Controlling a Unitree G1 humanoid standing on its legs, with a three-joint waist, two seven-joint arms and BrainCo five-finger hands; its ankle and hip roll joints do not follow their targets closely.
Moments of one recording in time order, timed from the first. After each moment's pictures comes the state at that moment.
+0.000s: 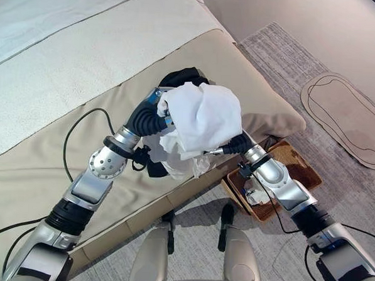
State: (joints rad) left arm -0.37 0.61 -0.29 -0.10 -0.11 -0.43 -0.04; right arm -0.48 -0.46 0.48 0.24 -0.02 -0.35 0.00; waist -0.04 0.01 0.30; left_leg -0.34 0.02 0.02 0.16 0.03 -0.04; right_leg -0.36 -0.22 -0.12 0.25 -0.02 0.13
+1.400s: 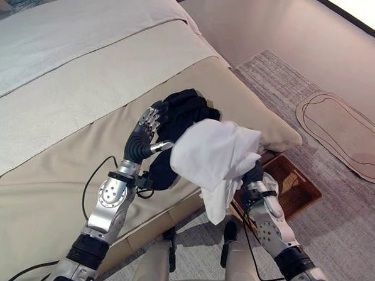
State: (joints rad) left arm -0.12 0.38 -0.23 0.12 -0.38 -0.45 -0.02; right arm -0.13 -0.25 0.28 0.30 0.87 -0.34 0.17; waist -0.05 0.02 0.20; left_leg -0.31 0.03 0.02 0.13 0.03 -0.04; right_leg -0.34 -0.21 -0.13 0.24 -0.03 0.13
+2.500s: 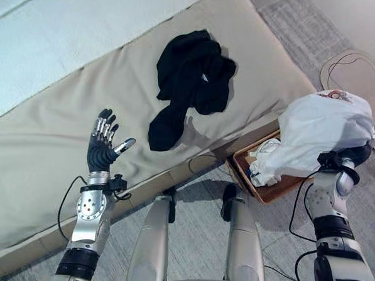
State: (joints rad) left arm -0.01 0.34 -0.01 0.07 -0.39 -0.52 0.15; right arm -0.45 -0.46 -0.19 0.56 0.86 -0.54 -0.26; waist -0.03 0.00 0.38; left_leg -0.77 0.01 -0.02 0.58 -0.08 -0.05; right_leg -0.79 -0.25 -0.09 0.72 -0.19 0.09
